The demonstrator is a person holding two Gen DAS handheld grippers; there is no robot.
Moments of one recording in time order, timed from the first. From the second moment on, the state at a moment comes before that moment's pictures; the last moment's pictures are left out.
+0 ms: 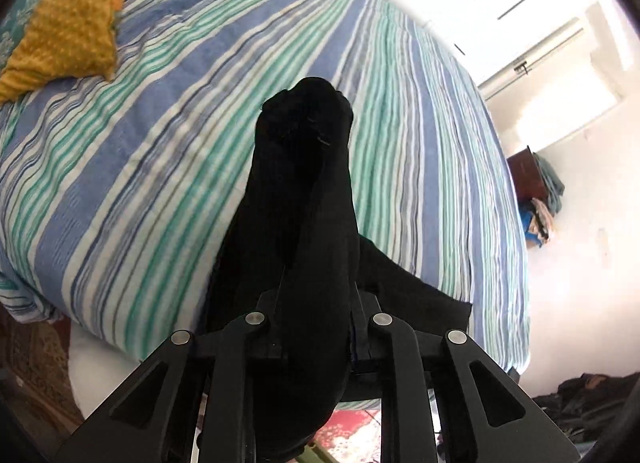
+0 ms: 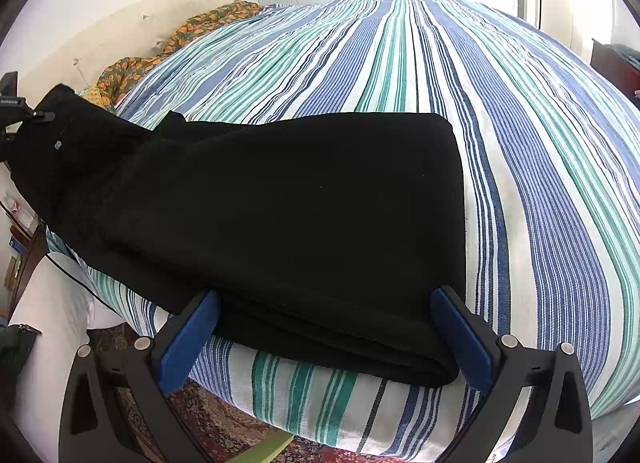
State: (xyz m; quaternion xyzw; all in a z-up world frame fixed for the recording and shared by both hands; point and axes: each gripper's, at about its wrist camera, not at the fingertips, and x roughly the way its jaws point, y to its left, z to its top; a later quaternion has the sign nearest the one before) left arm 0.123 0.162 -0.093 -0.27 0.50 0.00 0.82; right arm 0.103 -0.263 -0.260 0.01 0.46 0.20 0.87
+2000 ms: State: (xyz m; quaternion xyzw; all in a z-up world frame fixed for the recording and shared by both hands) left arm 0.110 0.068 -0.206 -0.12 0.52 0.03 0.85; right arm 0.213 -0.167 -0.275 0.23 0.64 0.46 0.57
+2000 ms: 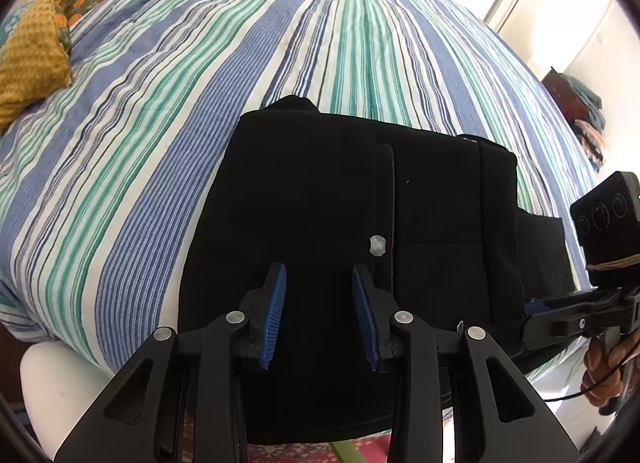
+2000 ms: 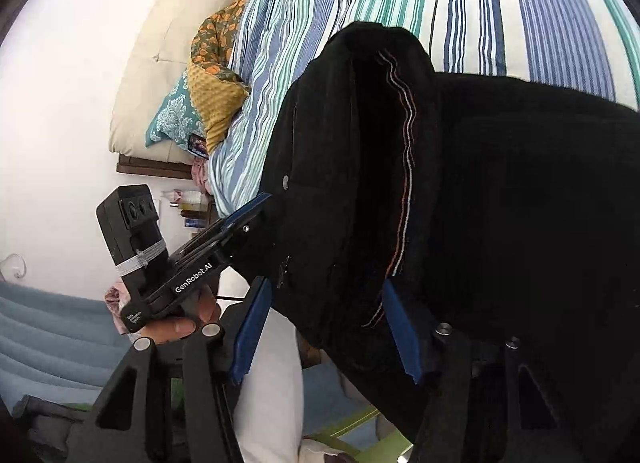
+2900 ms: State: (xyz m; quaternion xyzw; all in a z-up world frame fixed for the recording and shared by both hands) left arm 0.080 0.087 -0.146 -0.13 0.49 0.03 0.86; right arm 0.202 -0.271 -0.151 0.24 0.50 0.50 0.67
